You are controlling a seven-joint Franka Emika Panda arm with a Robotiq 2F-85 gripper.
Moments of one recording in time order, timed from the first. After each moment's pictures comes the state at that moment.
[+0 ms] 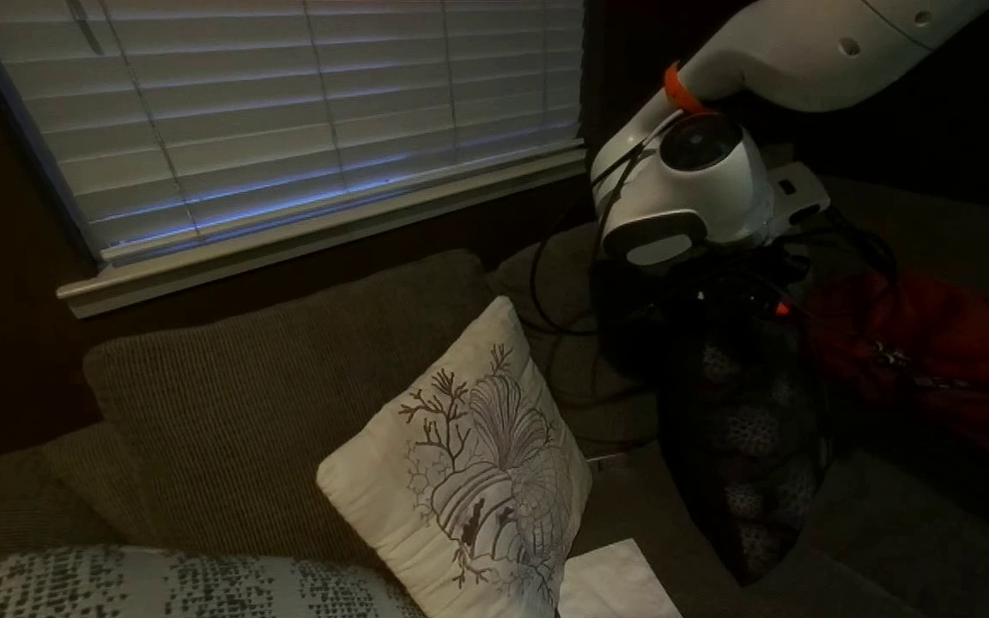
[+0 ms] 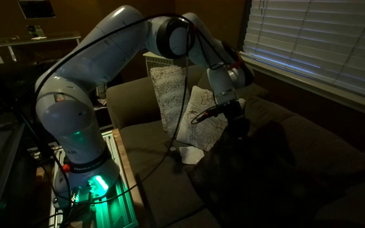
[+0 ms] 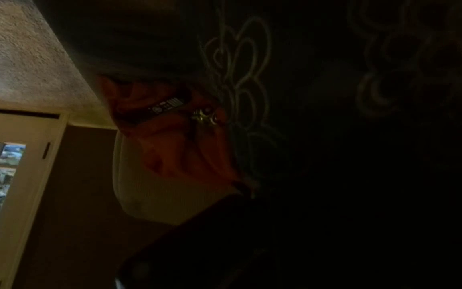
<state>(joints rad) 0.16 0.95 -0.07 -1.47 2.22 4.20 -0.93</state>
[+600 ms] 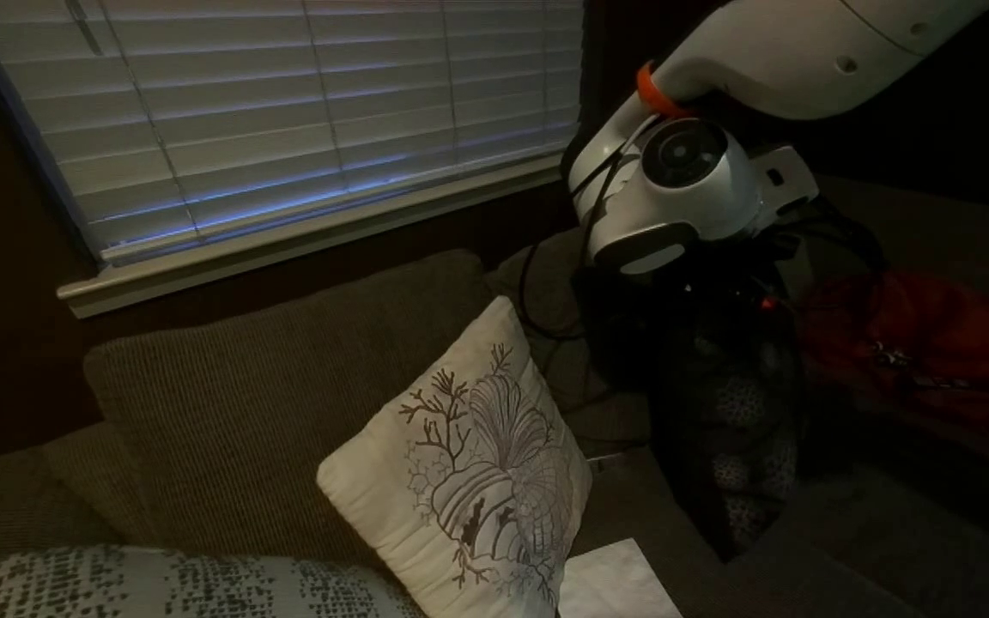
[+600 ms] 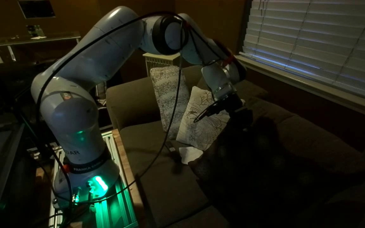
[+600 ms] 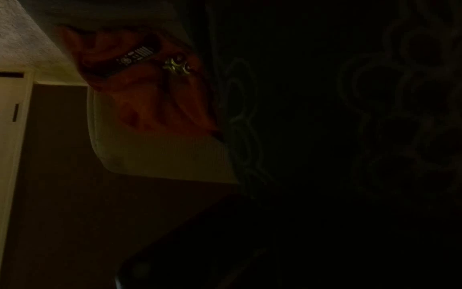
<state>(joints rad) 0.29 0.96 -0.18 -1.47 2.13 4.23 -0.81</state>
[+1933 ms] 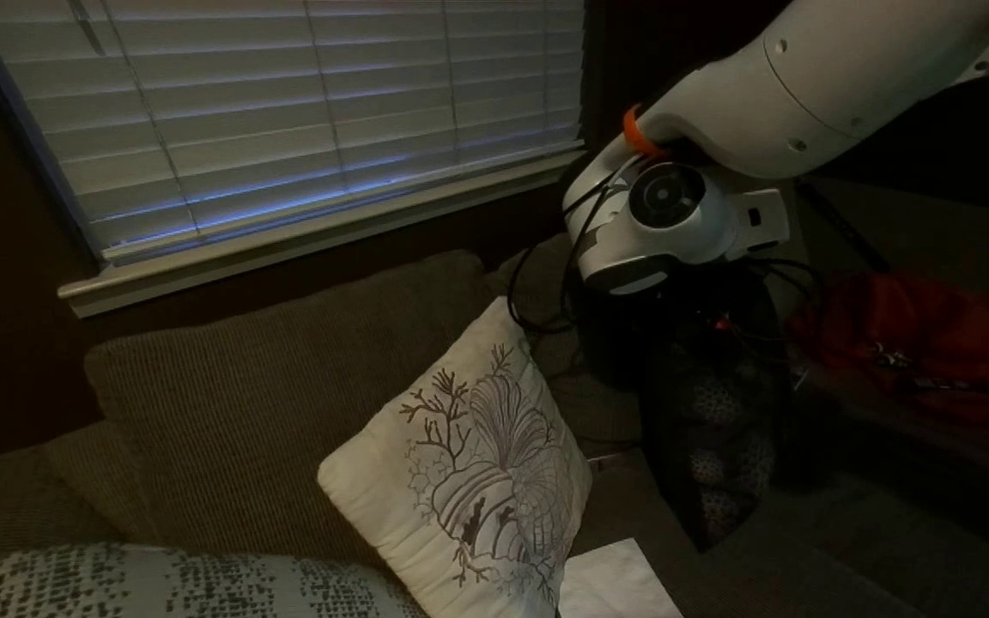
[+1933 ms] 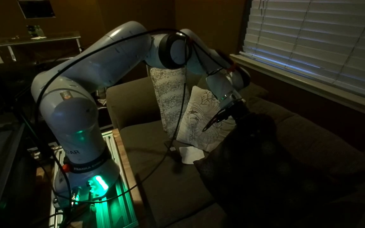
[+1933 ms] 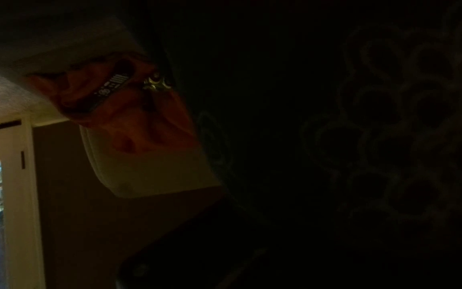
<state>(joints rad) 0.28 1.13 -0.23 -1.28 2.13 4.21 -0.60</state>
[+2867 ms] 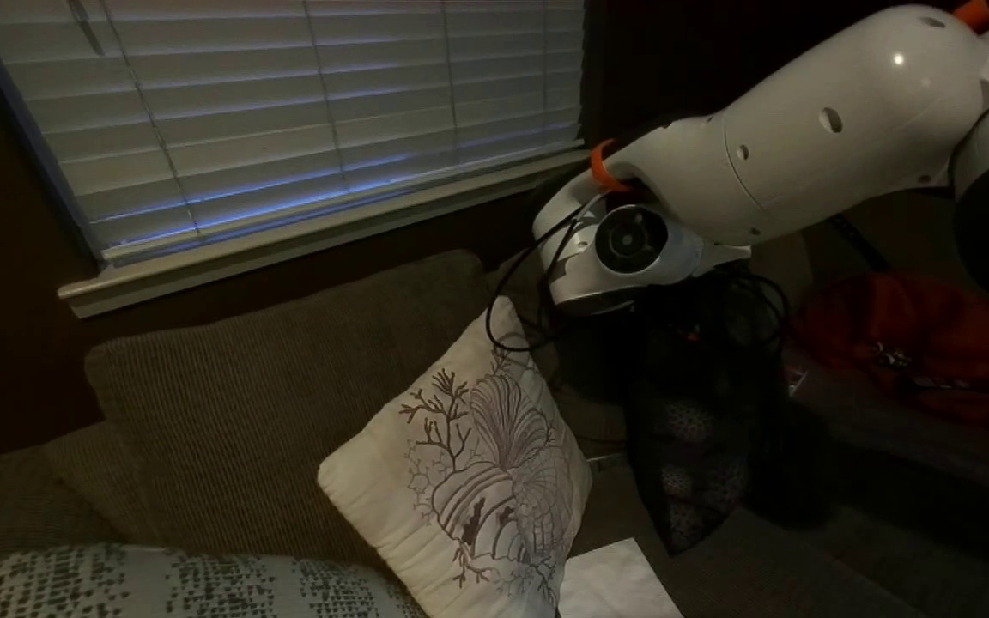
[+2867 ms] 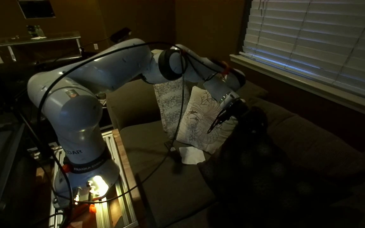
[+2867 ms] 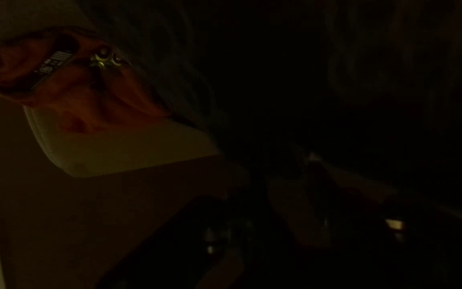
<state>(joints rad) 0.41 1.34 -0.45 -1.01 2.26 4.22 -0.69</state>
